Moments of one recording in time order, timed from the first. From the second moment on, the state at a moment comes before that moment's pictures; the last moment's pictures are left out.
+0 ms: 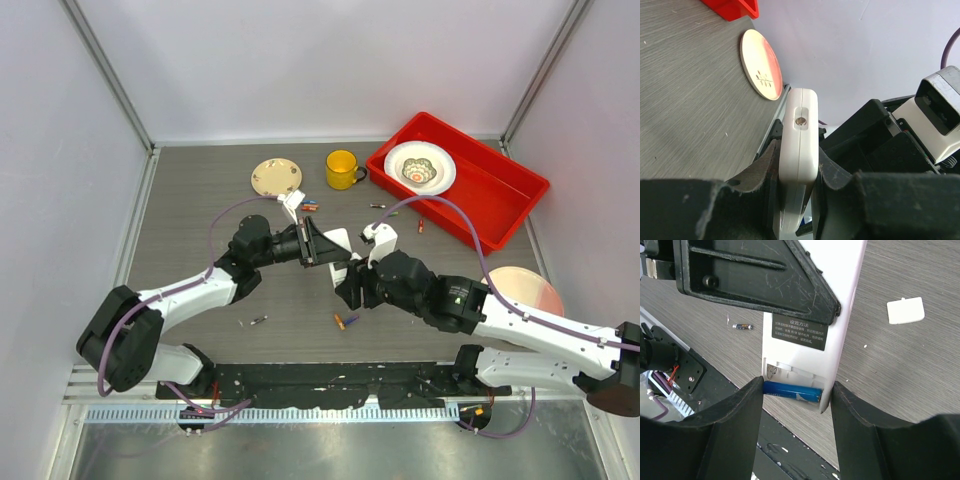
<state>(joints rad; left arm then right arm) -0.66 1.35 0.66 0.65 0.65 -1.12 1.10 0.97 0.85 -0.45 0.27 0.55</state>
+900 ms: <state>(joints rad) -0.66 1.37 0.67 0.61 0.65 -1.13 1.09 0.96 0.85 -0.48 0.20 0.52</state>
